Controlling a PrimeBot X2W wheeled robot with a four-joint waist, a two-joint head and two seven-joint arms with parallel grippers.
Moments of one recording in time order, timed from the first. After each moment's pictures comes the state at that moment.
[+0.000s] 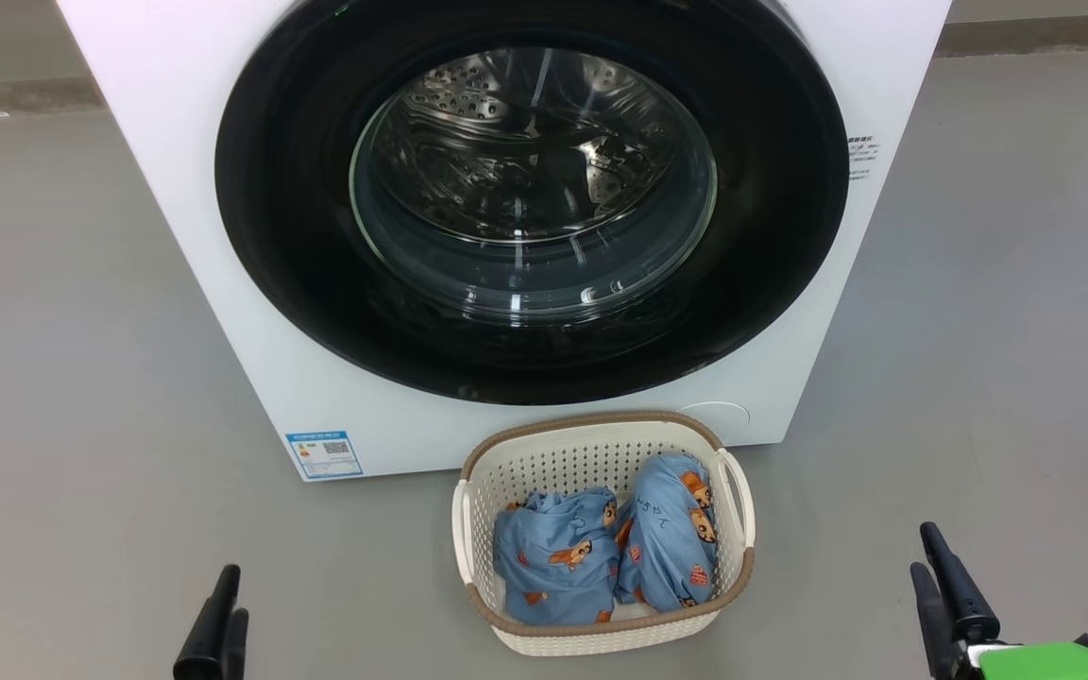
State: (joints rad) left arm 0.00 0.02 0.04 0.30 -1.55 -0.13 0.05; right arm -0.01 -0.05 -0.10 0.33 1.54 0.13 0.05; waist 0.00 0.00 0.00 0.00
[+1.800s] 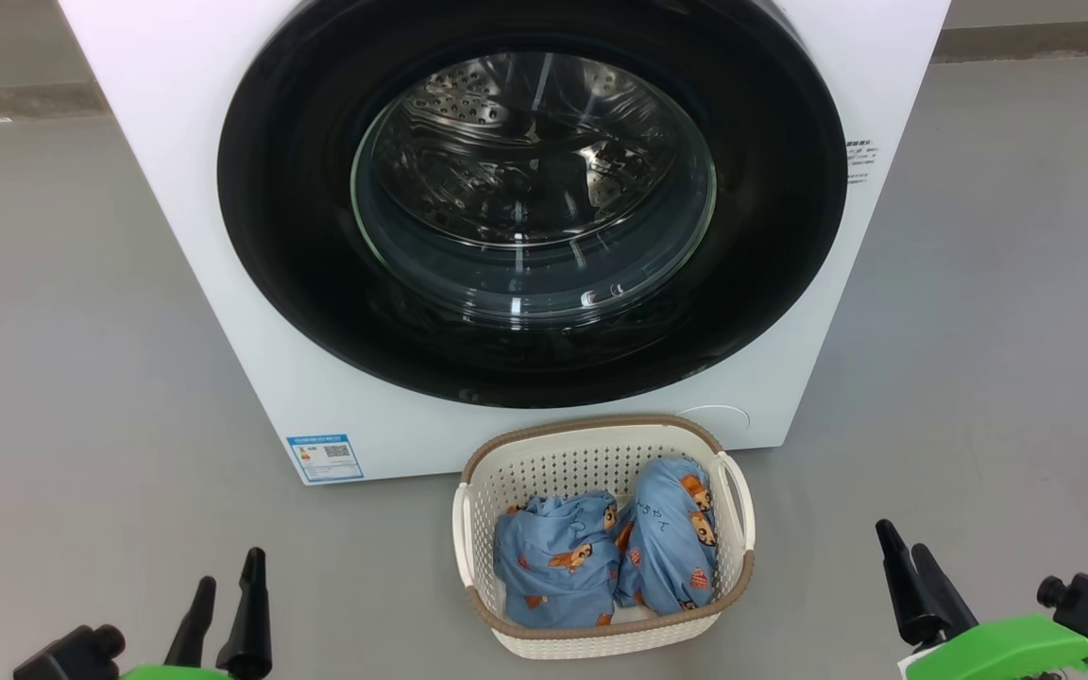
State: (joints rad) left arm 0.00 0.05 -0.02 0.25 -0.76 -0.13 -0.10; right arm -0.05 -0.13 0.02 0.39 0.95 0.13 -0.10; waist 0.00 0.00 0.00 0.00
